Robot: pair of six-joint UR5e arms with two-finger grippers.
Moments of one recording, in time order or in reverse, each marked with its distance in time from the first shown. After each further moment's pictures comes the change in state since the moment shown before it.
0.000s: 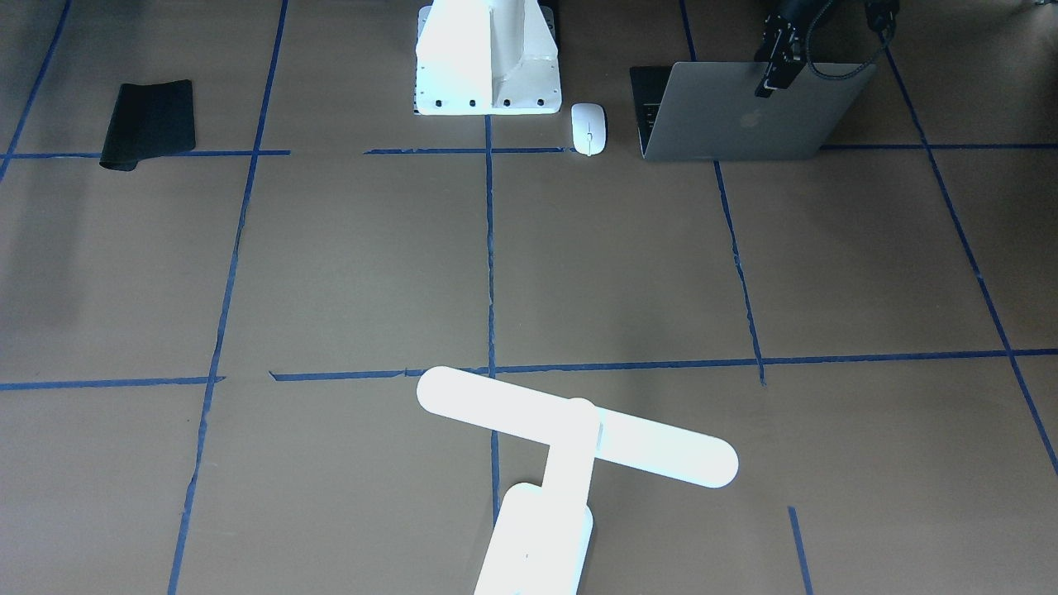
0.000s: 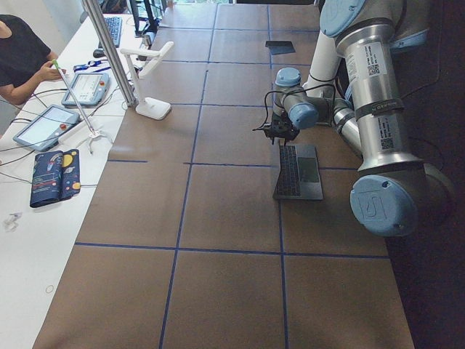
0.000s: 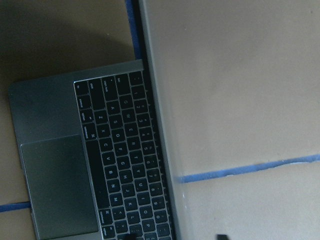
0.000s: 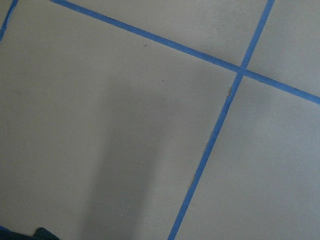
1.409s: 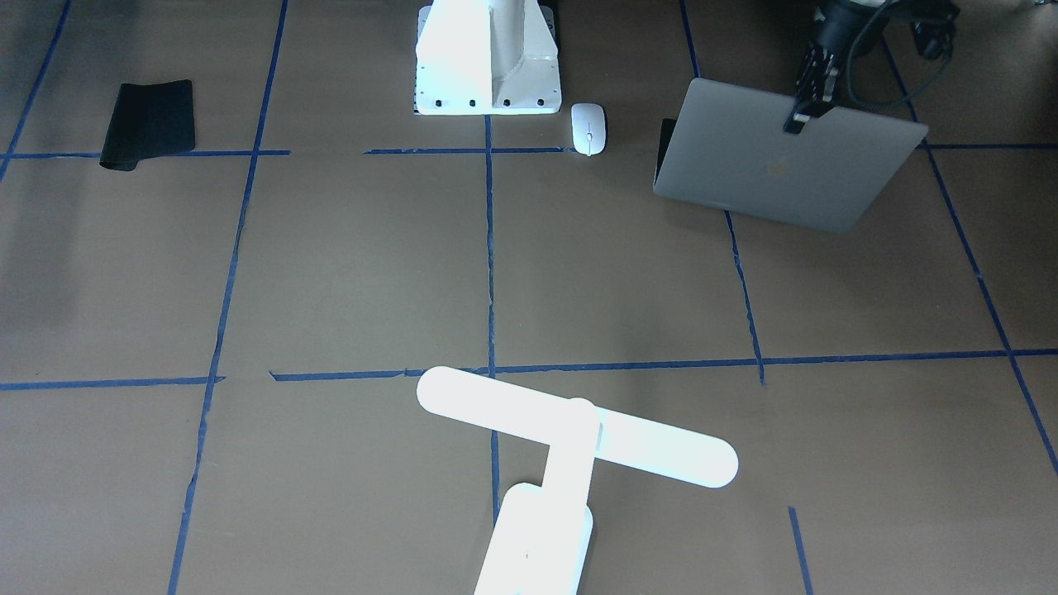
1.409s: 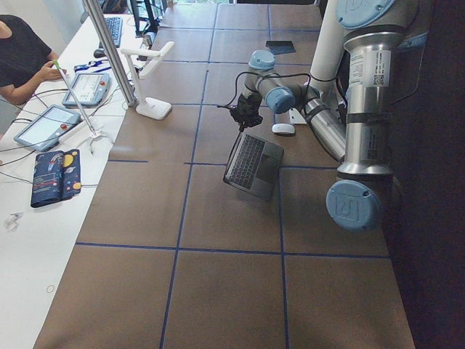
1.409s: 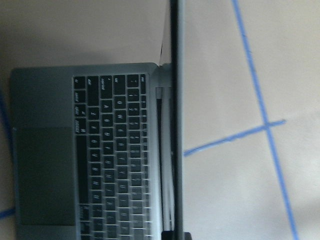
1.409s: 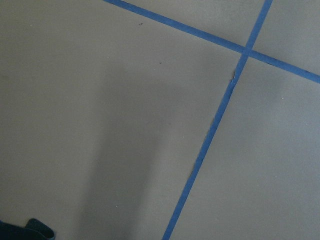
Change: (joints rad) left arm -0.293 -0.417 0.146 0.221 -0.003 0.311; right arm -0.033 0.001 -0.050 0.002 -0.007 -0.013
